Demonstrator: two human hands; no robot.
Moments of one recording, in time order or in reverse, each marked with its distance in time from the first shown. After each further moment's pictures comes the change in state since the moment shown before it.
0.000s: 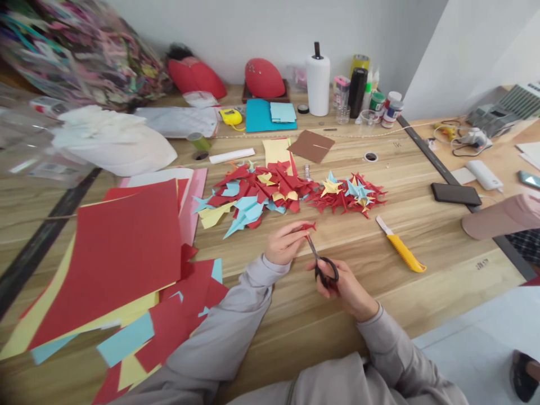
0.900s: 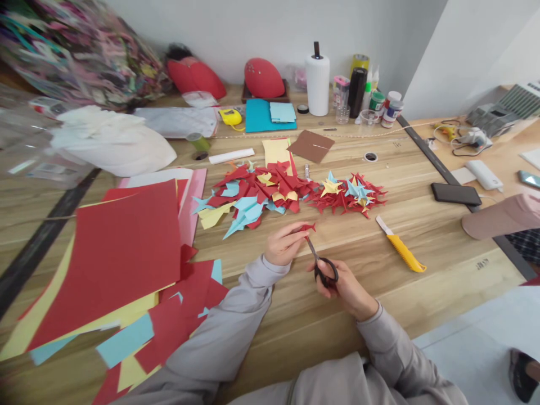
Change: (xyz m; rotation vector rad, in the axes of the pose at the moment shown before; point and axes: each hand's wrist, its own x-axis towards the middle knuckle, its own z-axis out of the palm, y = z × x) left_hand 0.002 0.003 -0.002 0.034 0.012 0.030; right_hand 0.002 0.000 0.001 -0.008 -0.009 -0.007
